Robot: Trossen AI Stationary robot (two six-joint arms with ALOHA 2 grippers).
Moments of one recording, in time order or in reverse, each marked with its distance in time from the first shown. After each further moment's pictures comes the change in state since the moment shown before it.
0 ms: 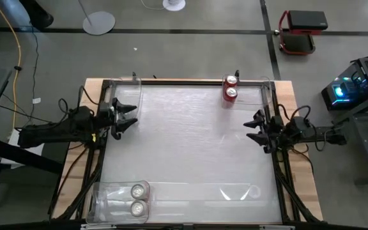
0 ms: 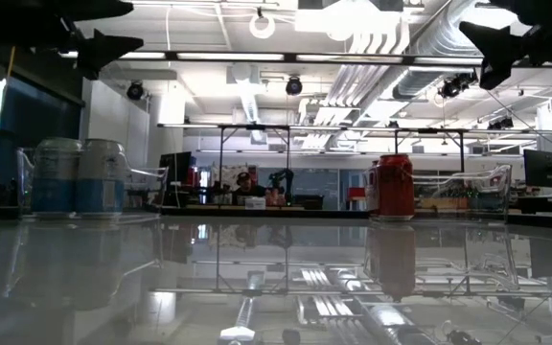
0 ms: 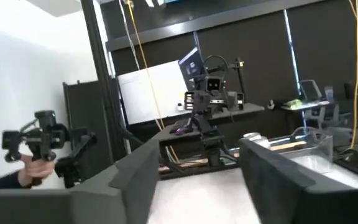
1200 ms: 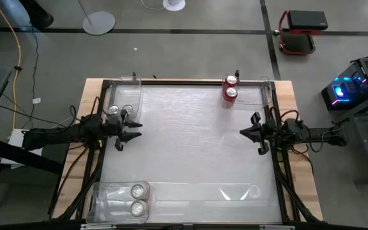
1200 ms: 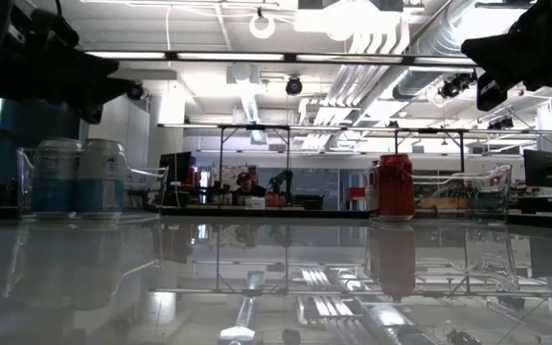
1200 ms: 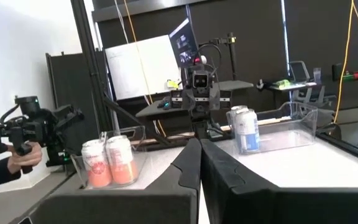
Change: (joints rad) left arm -0.001 -0.130 -0.247 0.020 0.208 0.046; right arm -0.027 0.000 -0.063 -0.047 -0.009 -0.042
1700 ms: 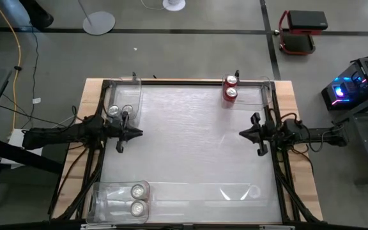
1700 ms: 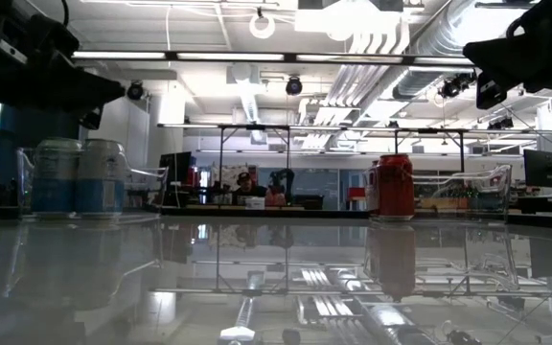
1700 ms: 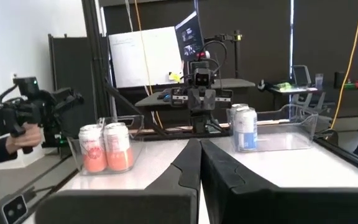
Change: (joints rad) left arm -0.013 0.000 0.001 -0.089 0.021 0.063; right arm 0.000 0.000 0.000 -0.028 -0.023 -0.086
